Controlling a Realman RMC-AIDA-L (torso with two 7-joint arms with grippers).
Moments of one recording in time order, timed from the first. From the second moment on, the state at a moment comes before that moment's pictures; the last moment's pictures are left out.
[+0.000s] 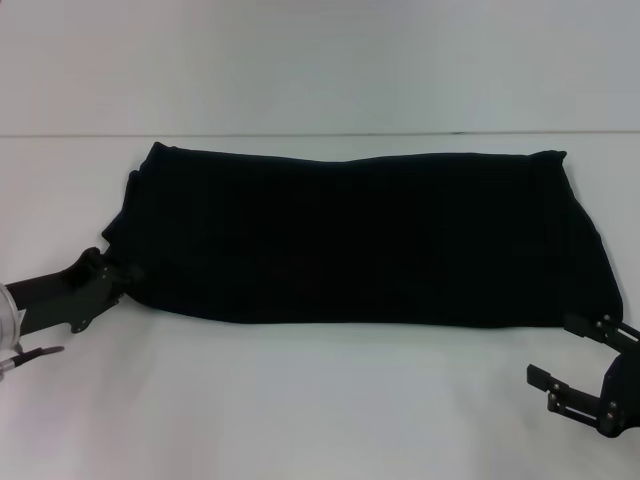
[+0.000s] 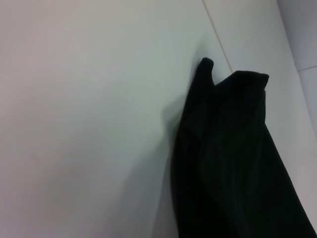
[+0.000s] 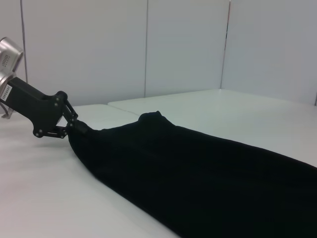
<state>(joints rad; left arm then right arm) -0.51 -2.02 0.58 0.46 2.04 1.07 -2.54 0.21 2.09 -0.73 -0.53 -1.70 -1.43 0.77</state>
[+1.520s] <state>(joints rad) -0.39 -1.93 0.40 0.48 1.96 1.16 -2.43 0.25 2.09 -0.67 -0.50 -1.69 -1.41 0.77</state>
